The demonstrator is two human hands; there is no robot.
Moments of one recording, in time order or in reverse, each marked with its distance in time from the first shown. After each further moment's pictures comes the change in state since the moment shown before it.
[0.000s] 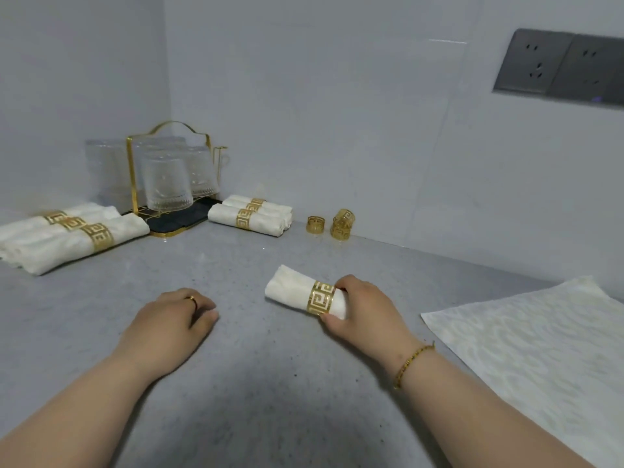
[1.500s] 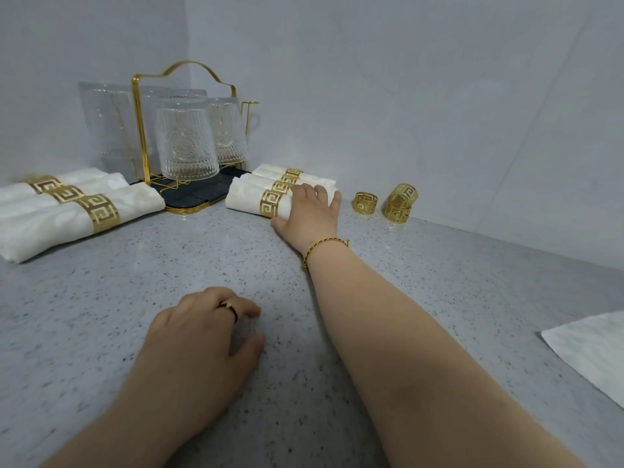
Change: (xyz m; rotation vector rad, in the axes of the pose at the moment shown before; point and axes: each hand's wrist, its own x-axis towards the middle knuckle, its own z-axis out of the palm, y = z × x) left_hand 0.006 -0.011 0.008 -0.033 0.010 0.004; right_hand 0.208 -0.071 0.111 -0.114 0.074 0.004
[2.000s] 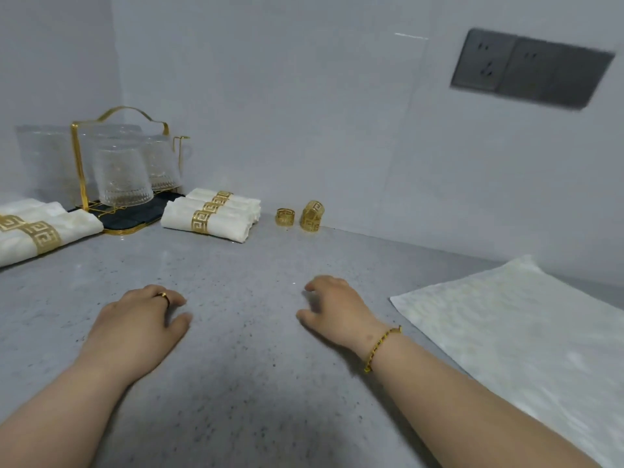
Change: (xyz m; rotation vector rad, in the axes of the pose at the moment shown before) left_hand -0.005 0.014 -0.008 0.111 -0.040 -0.020; right_hand -0.200 0.081 -0.111 0.065 -0.259 0.097
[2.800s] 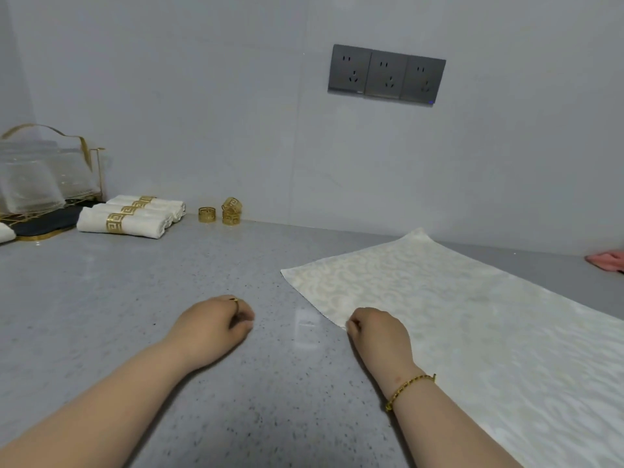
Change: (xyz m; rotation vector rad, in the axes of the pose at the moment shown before) left_hand -0.068 0.204 0.015 -0.215 -0.140 0.368; right_hand -0.184 0.143 -0.036 -0.067 0.288 0.344
